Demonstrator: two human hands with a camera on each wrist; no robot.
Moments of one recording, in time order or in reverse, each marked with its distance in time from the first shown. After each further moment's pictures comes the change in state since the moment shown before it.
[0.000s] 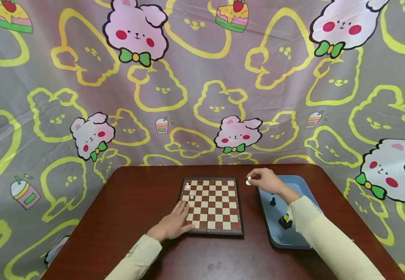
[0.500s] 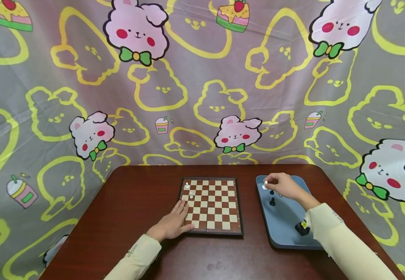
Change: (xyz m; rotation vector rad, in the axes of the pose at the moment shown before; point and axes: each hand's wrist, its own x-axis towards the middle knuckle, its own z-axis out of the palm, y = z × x) left_hand -0.002 -0.002 0.002 0.006 0.008 0.007; right_hand -0.036 0.033 -0.026 0.024 -0.007 0.079
